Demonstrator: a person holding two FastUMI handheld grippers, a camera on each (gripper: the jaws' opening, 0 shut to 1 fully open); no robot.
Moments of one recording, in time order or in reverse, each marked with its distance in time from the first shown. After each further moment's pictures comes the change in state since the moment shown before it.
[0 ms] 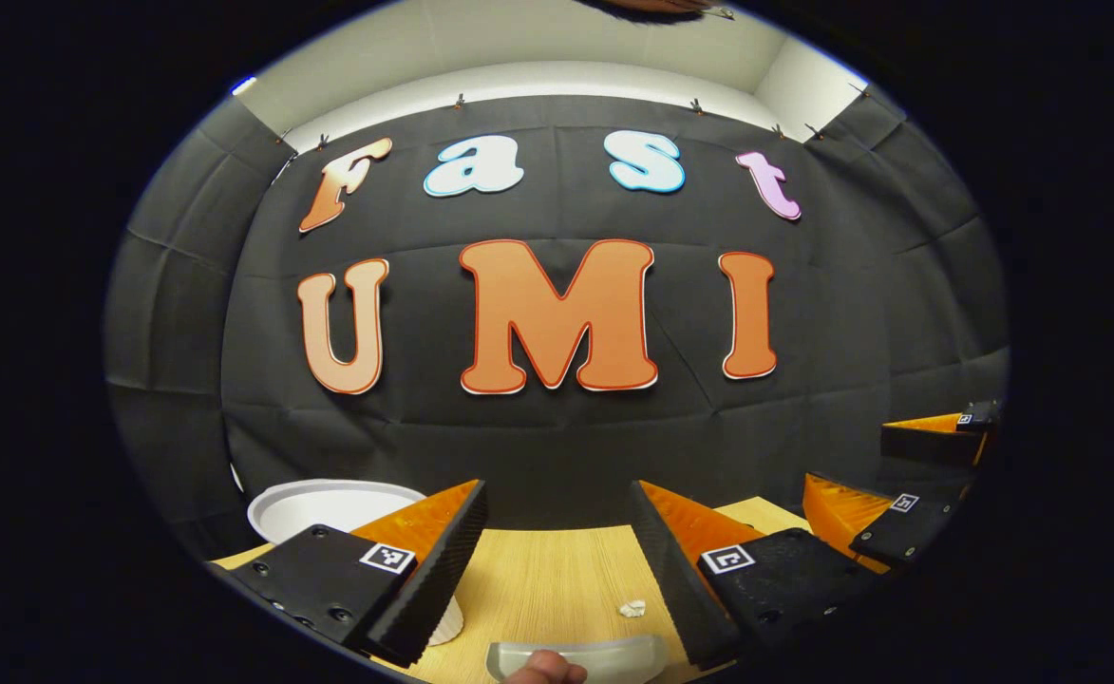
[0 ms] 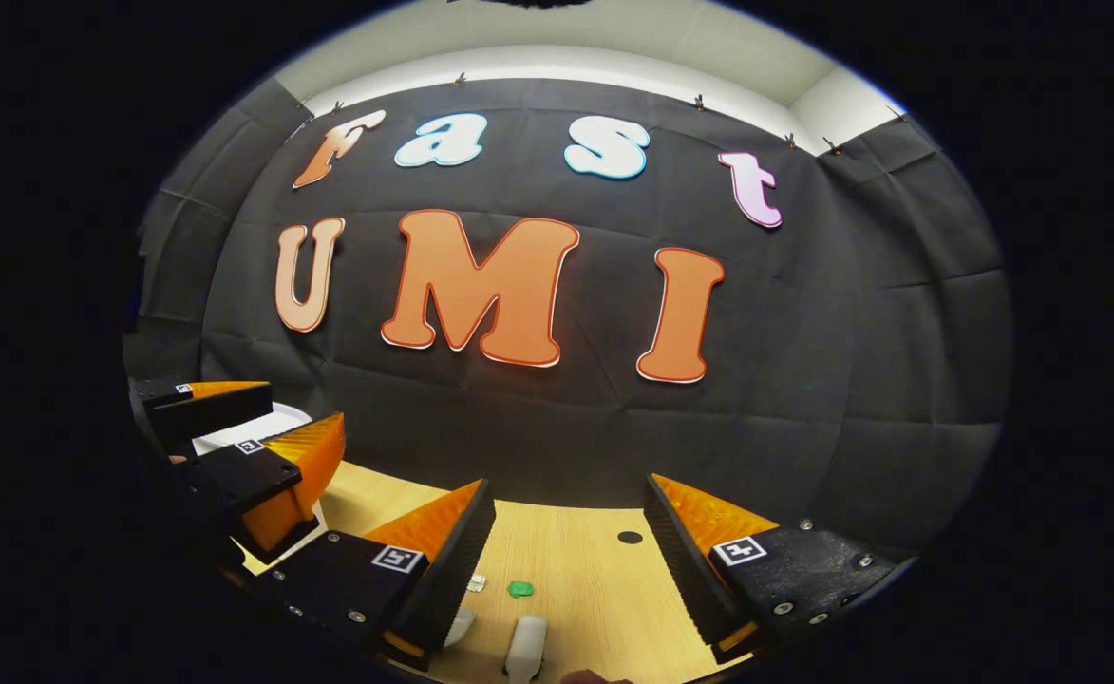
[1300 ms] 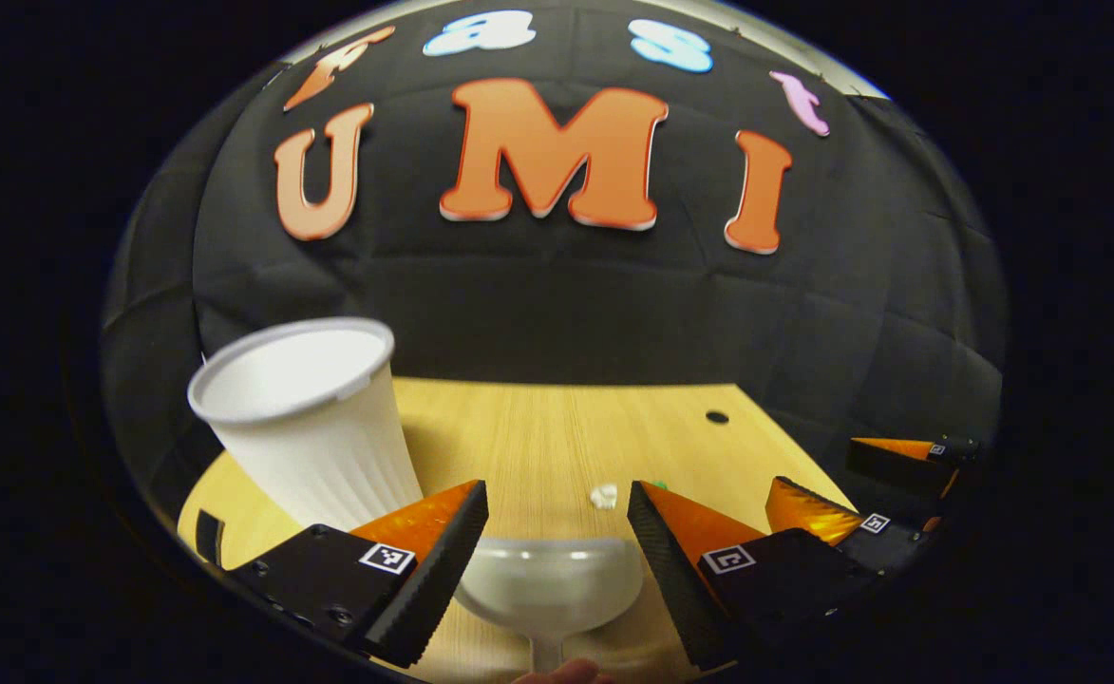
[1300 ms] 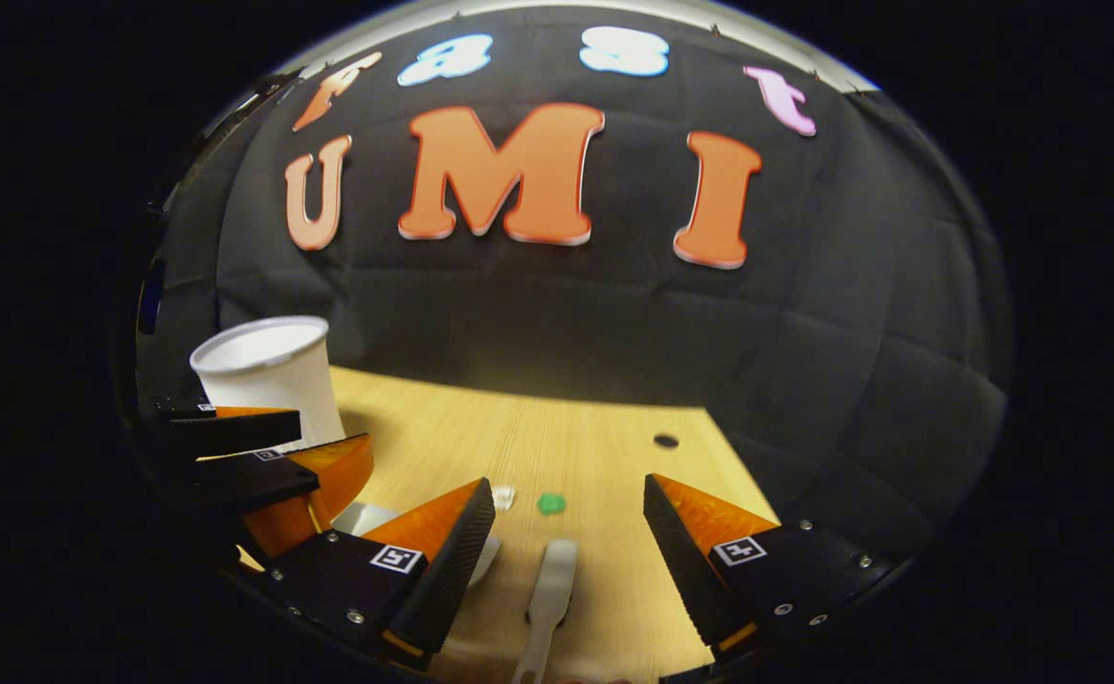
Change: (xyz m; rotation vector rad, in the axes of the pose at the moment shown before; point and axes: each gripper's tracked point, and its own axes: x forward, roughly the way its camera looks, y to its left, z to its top) left arm -0.024 -0.018 -0.153 -0.124 0.590 -0.076; right arm -0.011 0.028 -0.137 0.014 0.491 0.109
